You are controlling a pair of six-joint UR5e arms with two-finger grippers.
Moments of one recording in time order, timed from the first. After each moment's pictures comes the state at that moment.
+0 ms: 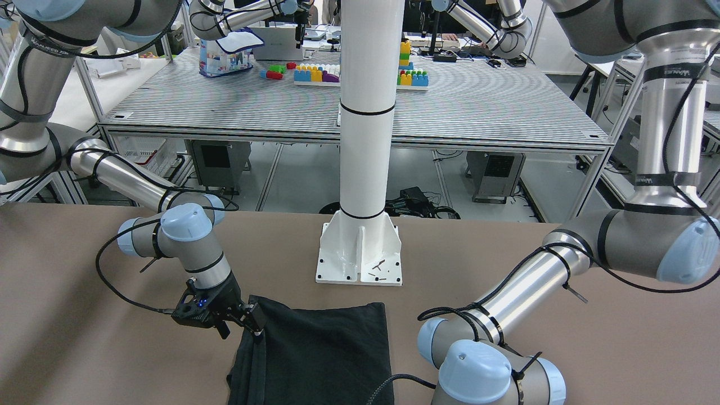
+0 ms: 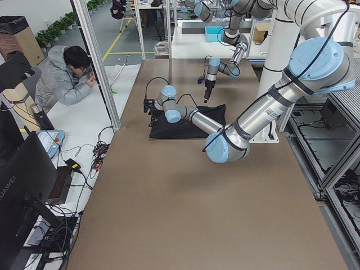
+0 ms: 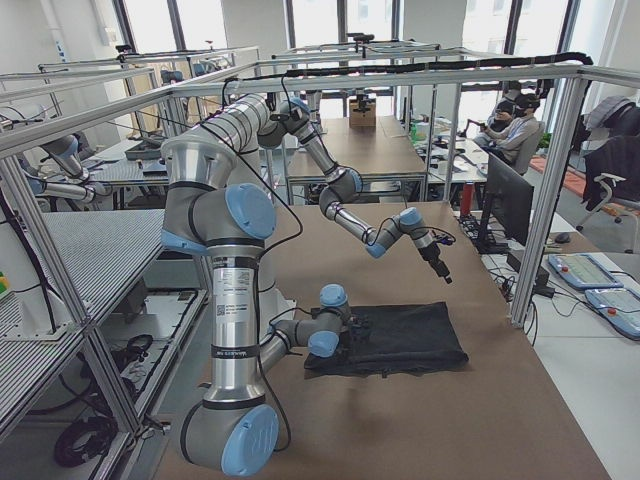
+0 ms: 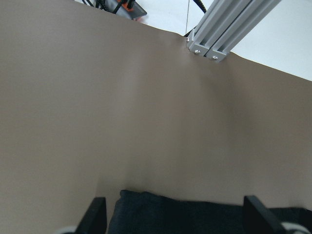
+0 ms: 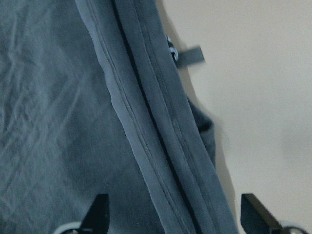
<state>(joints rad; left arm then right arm) -0.81 -2.51 -1.13 -2.19 -1.72 -1.34 0.50 -1.45 1.99 -1.08 1.80 1.59</state>
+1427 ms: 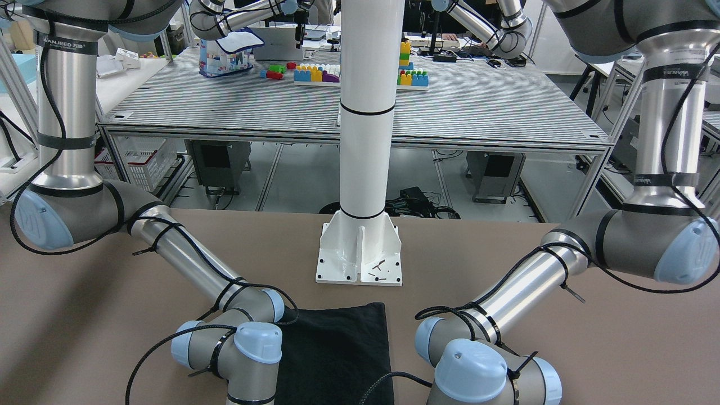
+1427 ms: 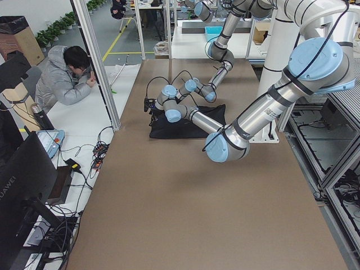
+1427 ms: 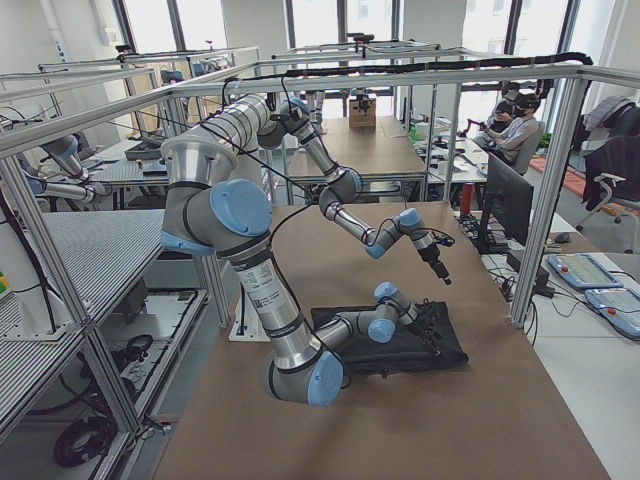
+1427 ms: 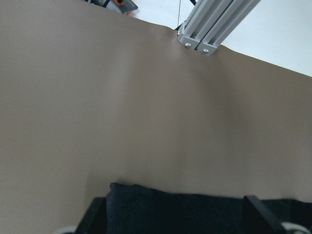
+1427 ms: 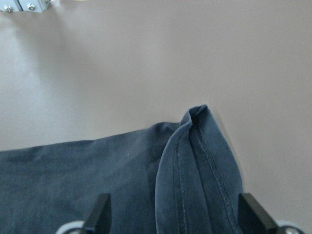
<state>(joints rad) -0.81 -2.52 -1.13 -2.19 -1.72 -1.31 0.63 -0.87 1.26 -1.02 1.26 1.26</state>
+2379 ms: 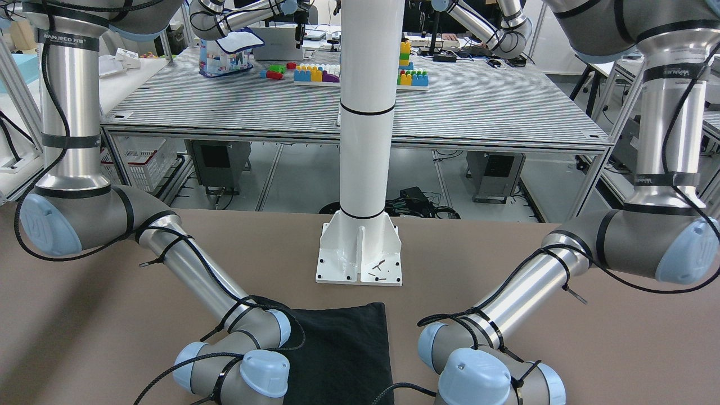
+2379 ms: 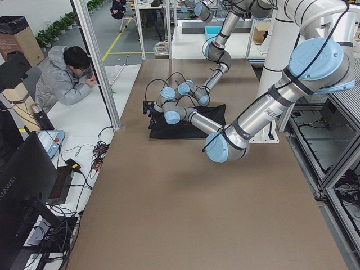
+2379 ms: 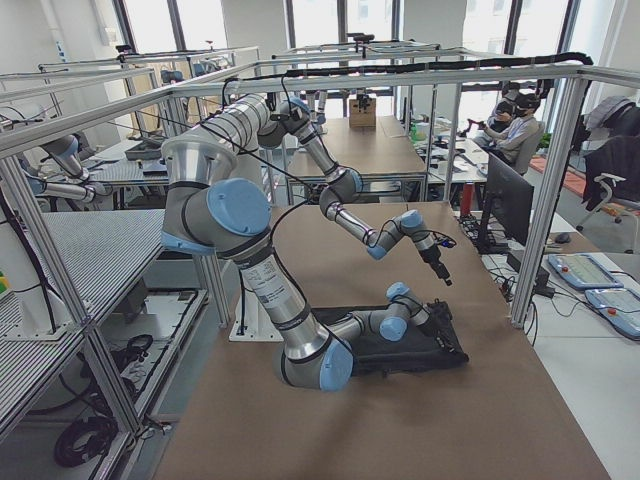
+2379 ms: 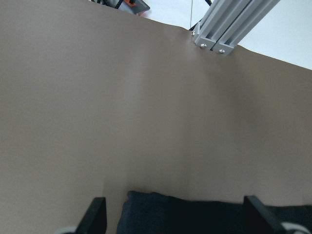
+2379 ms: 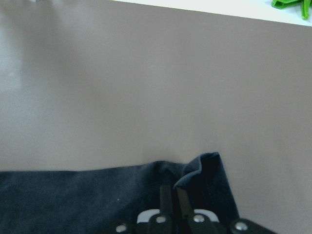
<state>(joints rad) -0.81 -2.52 -1.10 -2.19 -1.73 -1.31 0.66 -0.77 1.10 -1.02 1.24 1.10</state>
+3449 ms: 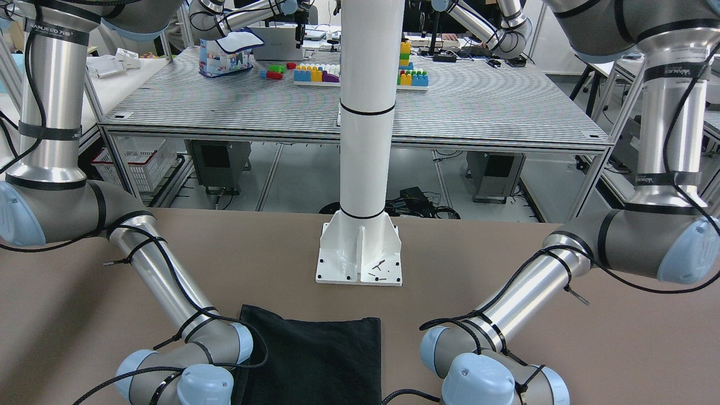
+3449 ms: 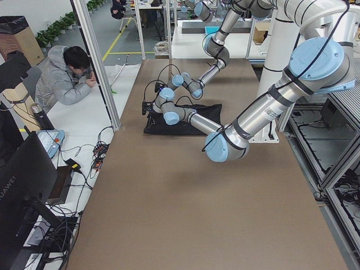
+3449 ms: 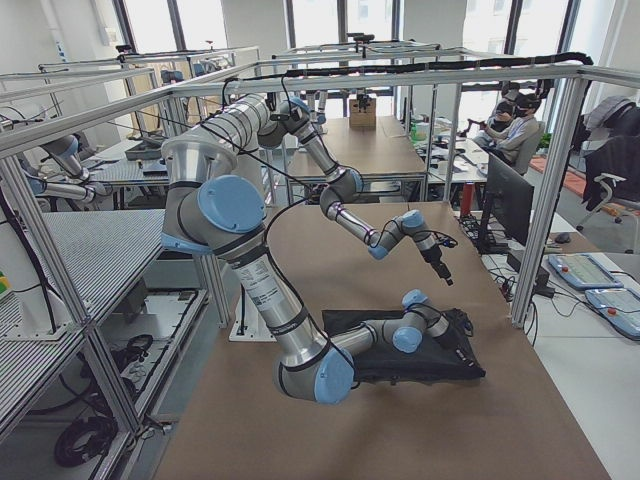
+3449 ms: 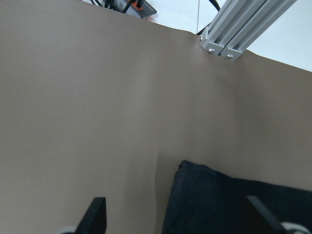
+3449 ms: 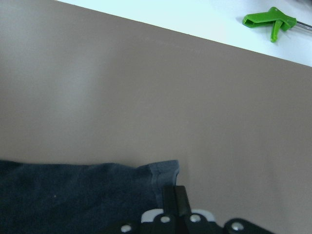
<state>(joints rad) -0.82 -2.52 -1.08 -2.20 -1.73 -1.31 0.77 -0.84 1.13 -1.01 1.32 0.91</state>
